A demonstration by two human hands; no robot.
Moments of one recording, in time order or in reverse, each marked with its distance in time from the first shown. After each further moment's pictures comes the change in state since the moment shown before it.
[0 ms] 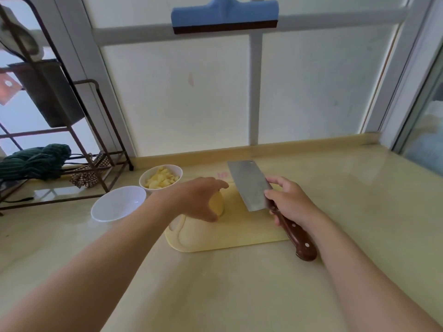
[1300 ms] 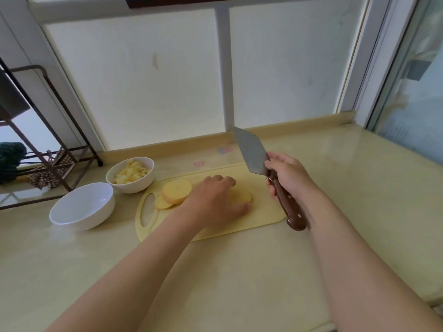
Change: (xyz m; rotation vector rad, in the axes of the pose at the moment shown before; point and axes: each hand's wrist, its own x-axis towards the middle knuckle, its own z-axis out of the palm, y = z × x) left_hand 0.025 0.080 0.048 -0.109 0.240 -0.012; right_hand 0.015 0.010 -0.037 0.393 0.141 0.098
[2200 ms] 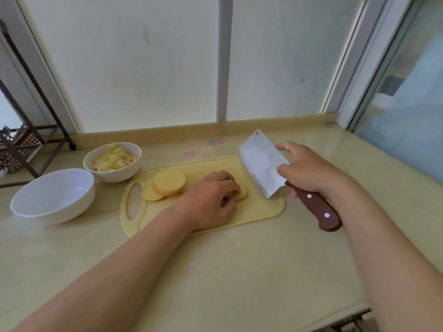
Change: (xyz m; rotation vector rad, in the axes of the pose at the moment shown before) left_hand -0.005 -0.022 0.019 -0.251 0.123 0.421; right_hand -0.032 -0.039 -0.021 -0.876 -0.006 -0.051
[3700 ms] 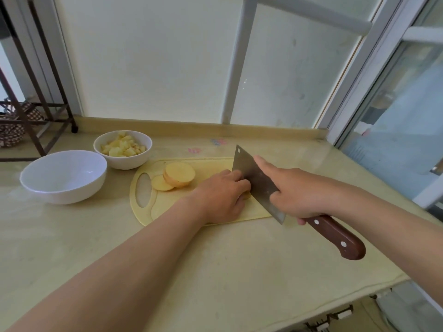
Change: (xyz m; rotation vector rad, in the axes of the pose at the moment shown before) left_hand 0.002 0.003 -0.002 0.164 -0.059 0.069; right_hand -0.066 -0.071 0.024 -0.720 -0.277 -0.010
